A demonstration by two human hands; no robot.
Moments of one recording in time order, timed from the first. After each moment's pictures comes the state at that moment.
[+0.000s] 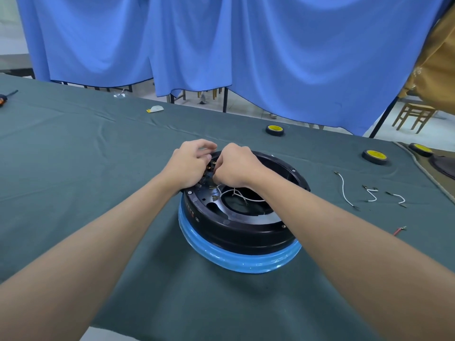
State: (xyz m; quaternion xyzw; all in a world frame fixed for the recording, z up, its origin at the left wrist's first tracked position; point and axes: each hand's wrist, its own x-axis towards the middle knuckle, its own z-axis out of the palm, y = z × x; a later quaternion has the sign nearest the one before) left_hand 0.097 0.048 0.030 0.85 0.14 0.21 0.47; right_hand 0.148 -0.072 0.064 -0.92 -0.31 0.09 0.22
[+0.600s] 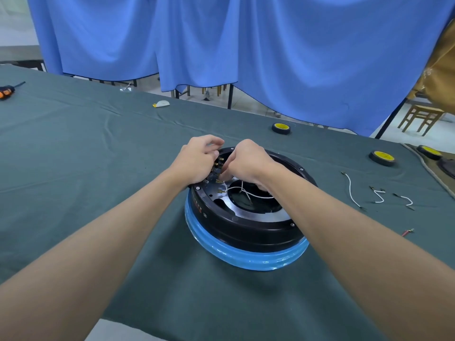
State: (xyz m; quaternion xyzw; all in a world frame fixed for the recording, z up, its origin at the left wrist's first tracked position) left_hand 0.097 0.048 0.029 0.85 0.14 0.20 0.47; right_hand 0.152 -0.077 0.063 -0.91 -0.28 0.11 0.29
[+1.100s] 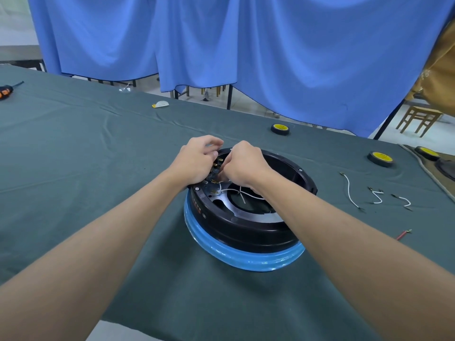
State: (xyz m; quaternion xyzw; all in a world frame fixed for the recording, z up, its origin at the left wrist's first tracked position) left_hand 0.097 0.048 0.030 0.84 0.14 0.21 0.48; right_hand 0.151 -0.068 0.055 -0.92 -0.27 0.07 0.28
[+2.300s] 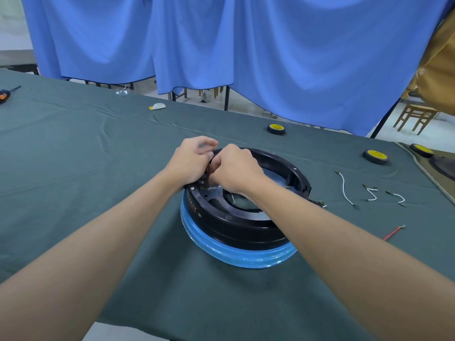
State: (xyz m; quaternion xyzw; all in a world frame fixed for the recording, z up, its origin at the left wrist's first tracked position) left_hand 0.092 0.042 0.034 0.81 0.16 0.21 0.53; right_hand 0.121 -0.077 0.062 -0.92 -0.30 0.06 0.25
